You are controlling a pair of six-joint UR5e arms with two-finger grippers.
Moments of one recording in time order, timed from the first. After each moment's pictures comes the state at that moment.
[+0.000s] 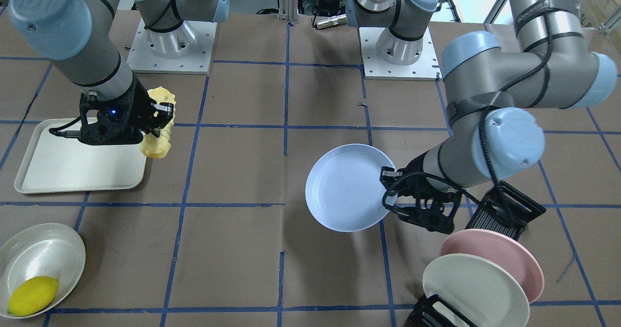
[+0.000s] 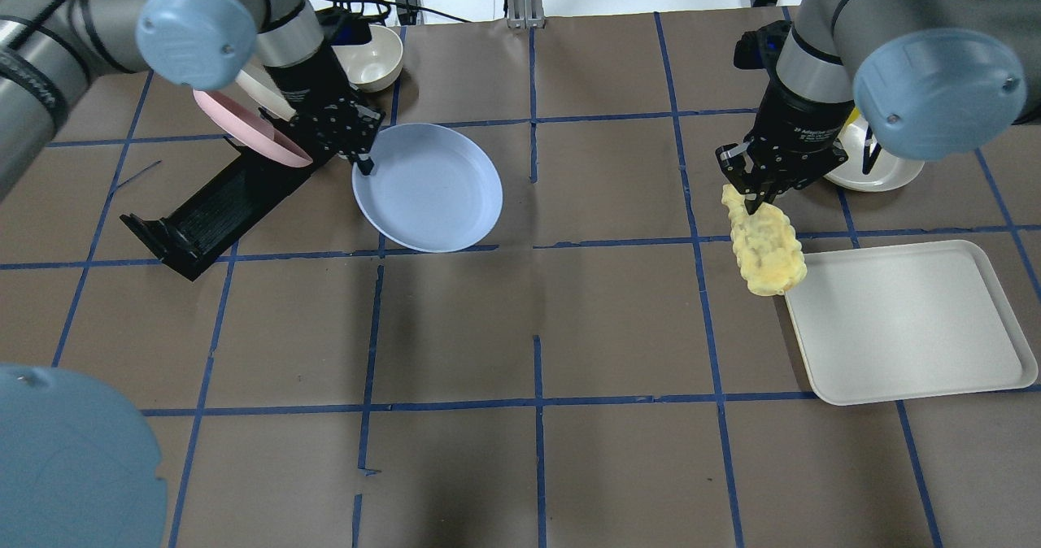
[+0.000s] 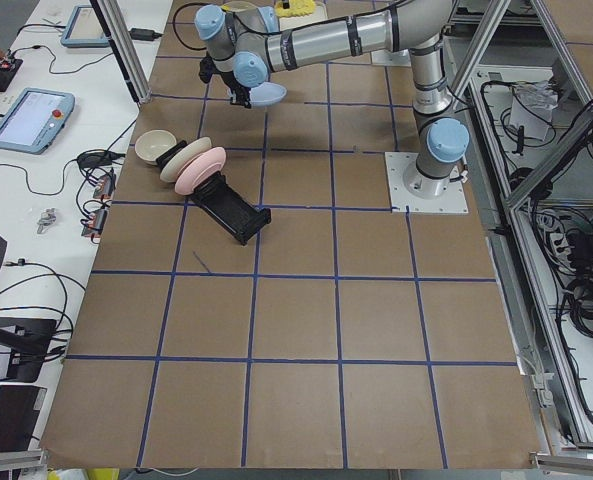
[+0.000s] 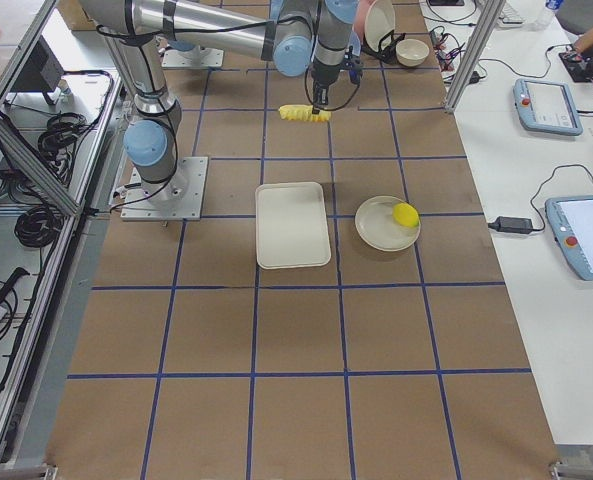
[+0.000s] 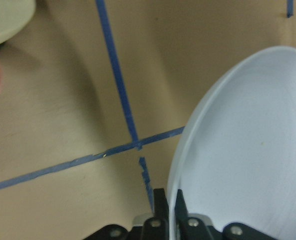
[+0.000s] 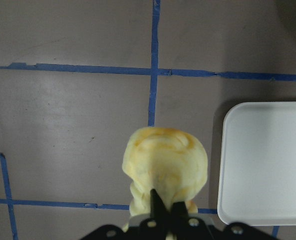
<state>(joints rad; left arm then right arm) -1.61 -2.03 -1.43 -1.44 1.40 0.22 1.53 -1.48 1.71 -1.66 -1.56 -0.09</state>
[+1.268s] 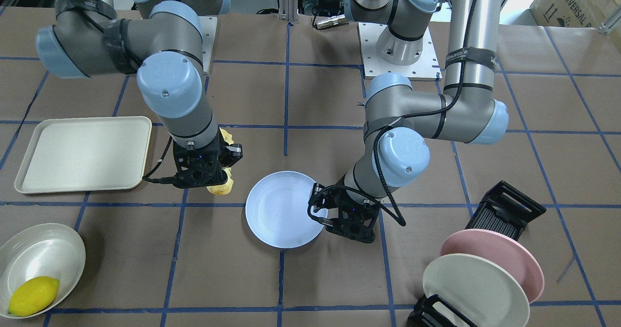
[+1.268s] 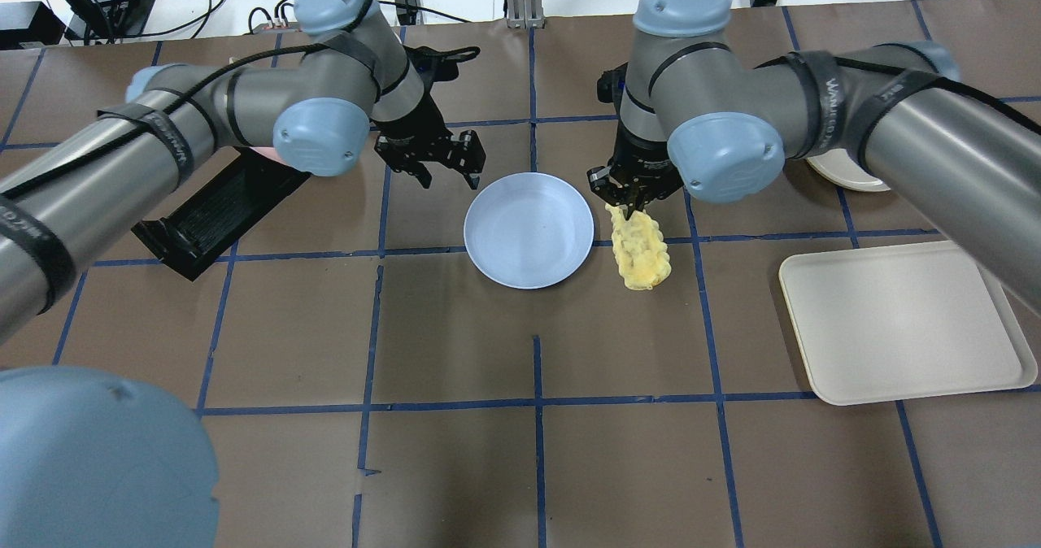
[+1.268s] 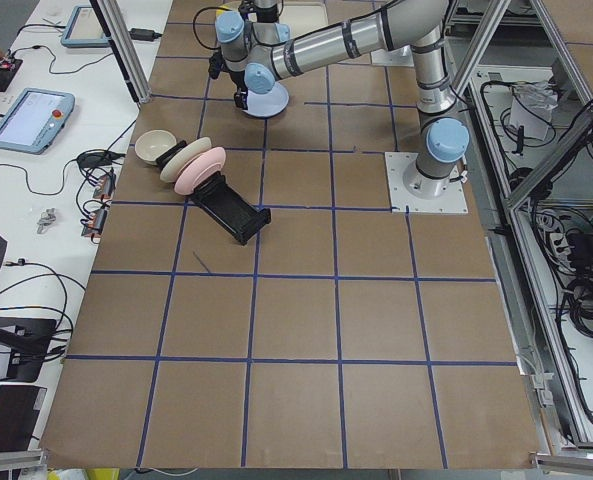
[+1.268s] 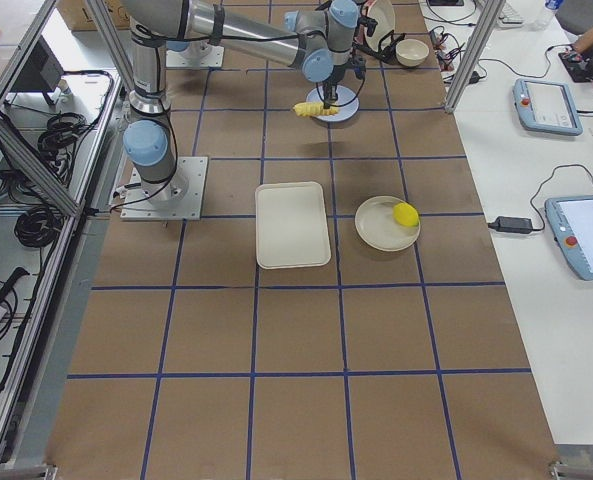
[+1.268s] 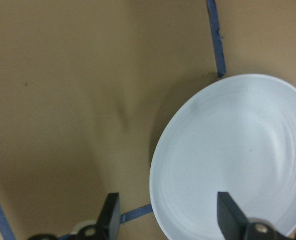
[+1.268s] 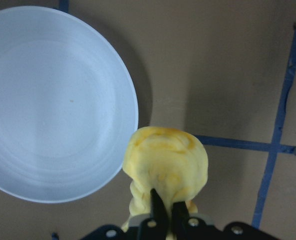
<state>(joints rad) -1.64 -1.98 -1.56 -1.22 1.38 0.11 1.78 -1.21 1.66 -1.97 -1.54 0.09</state>
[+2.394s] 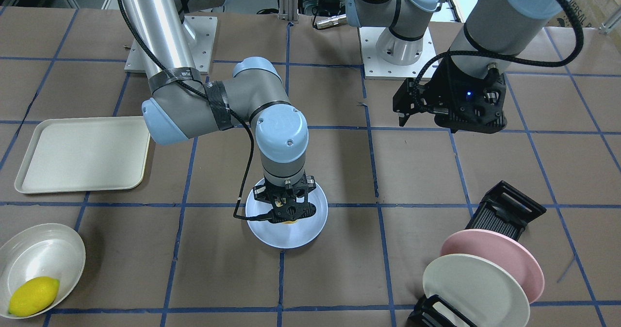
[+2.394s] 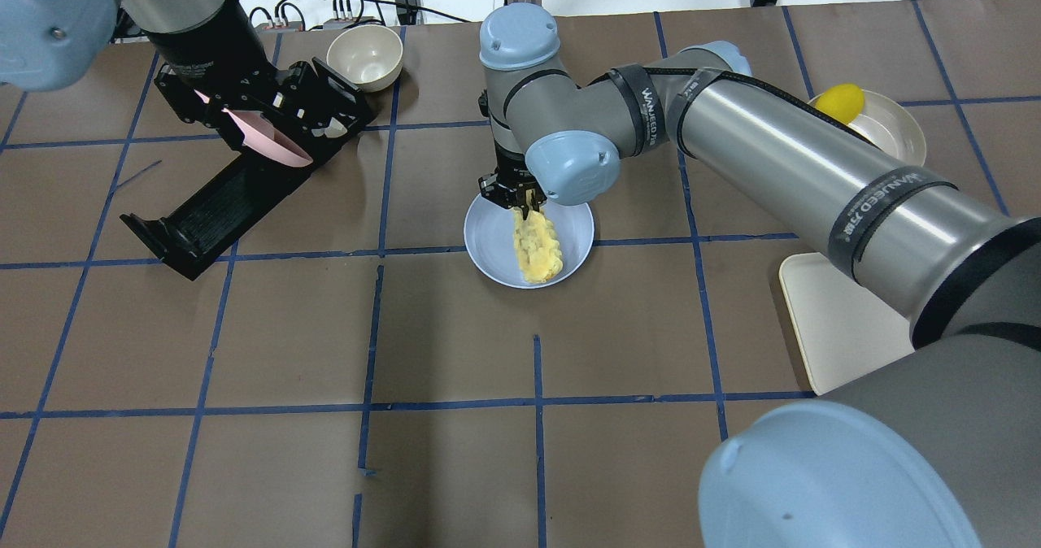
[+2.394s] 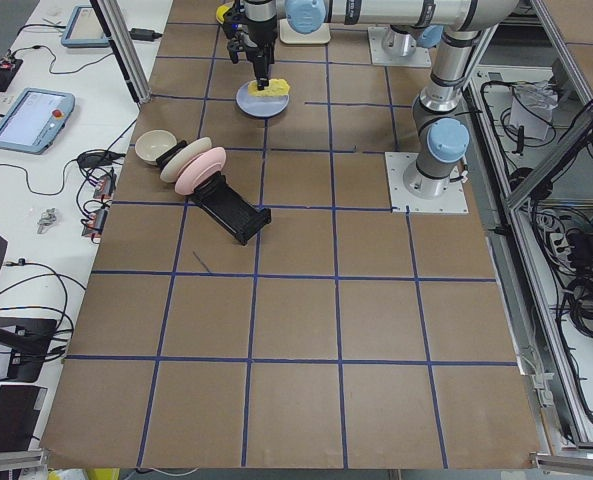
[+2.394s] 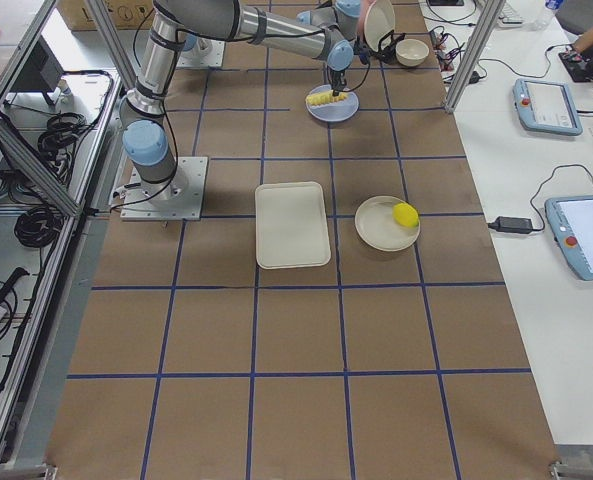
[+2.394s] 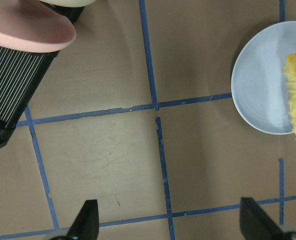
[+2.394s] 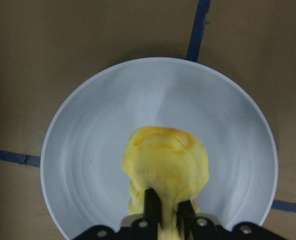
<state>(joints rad) -1.54 -1.66 -1.46 -1.63 1.56 0.14 1.95 -1.00 1.46 -2.03 -1.56 0.18</state>
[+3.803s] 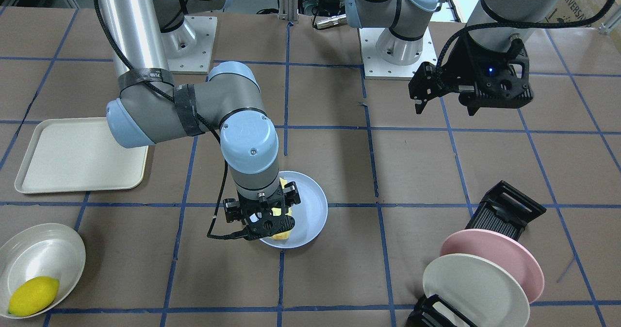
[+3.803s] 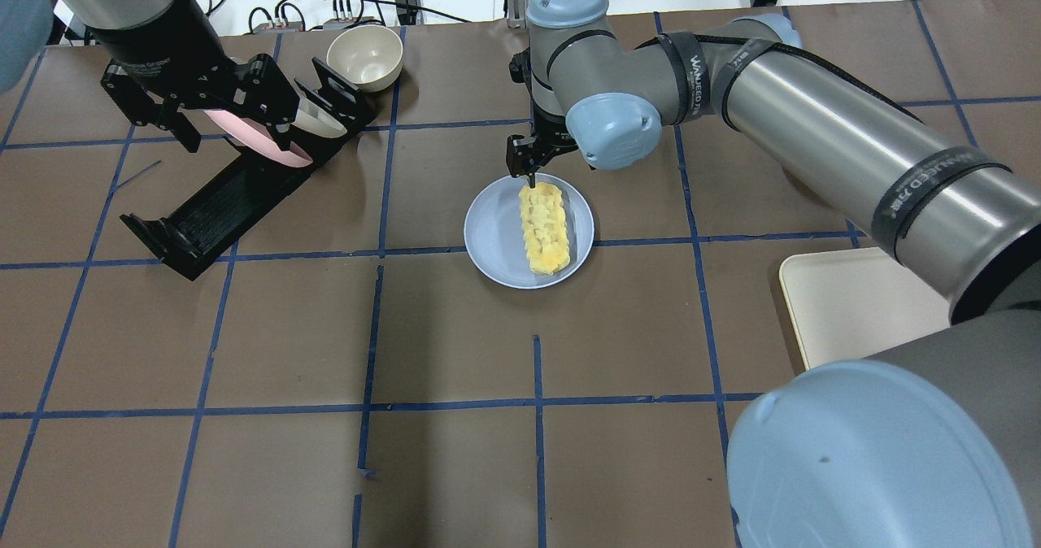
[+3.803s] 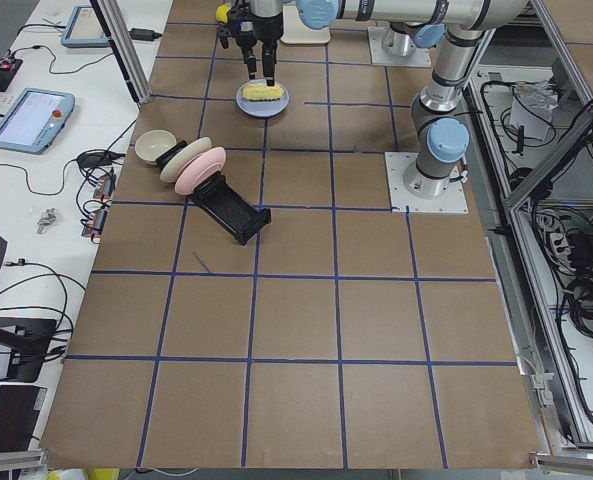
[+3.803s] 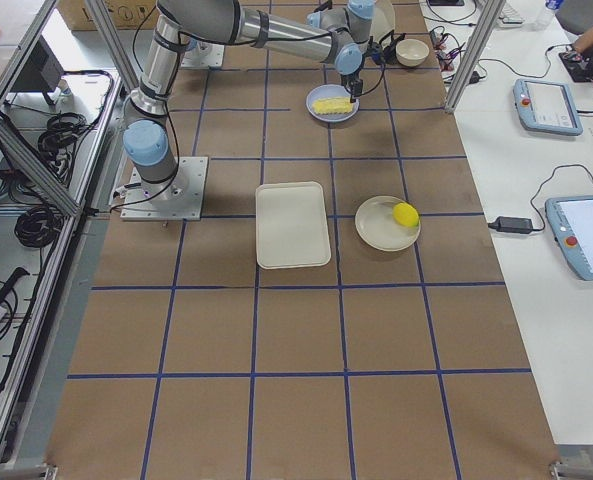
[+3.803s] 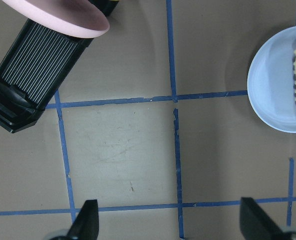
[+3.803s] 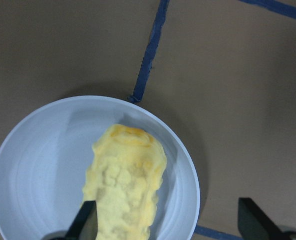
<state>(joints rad) -1.51 -1.63 -1.47 -1.65 1.60 0.07 1.86 -1.02 1.45 -2.01 -1.56 -0.03</state>
